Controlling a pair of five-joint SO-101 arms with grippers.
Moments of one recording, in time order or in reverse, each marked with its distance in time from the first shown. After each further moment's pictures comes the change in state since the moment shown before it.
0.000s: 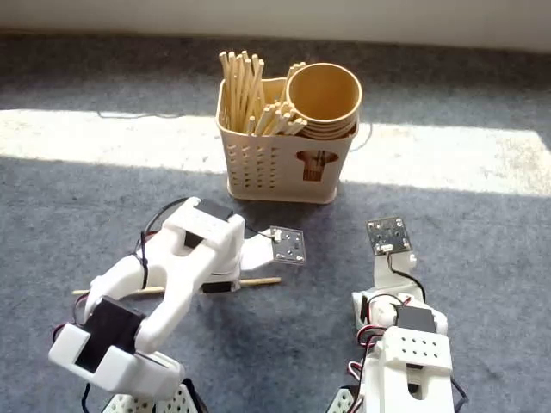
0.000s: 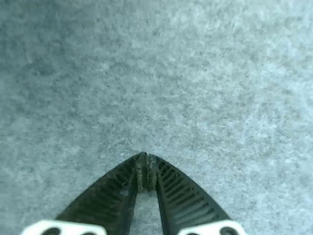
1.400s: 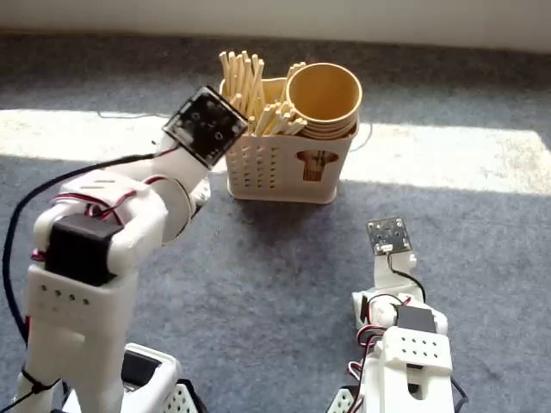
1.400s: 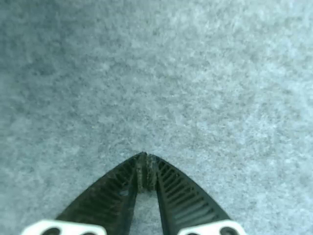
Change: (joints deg) left arm -5.7 -39.9 -34.3 15.7 35.8; right arm 0.0 0.0 0.0 0.0 0.0
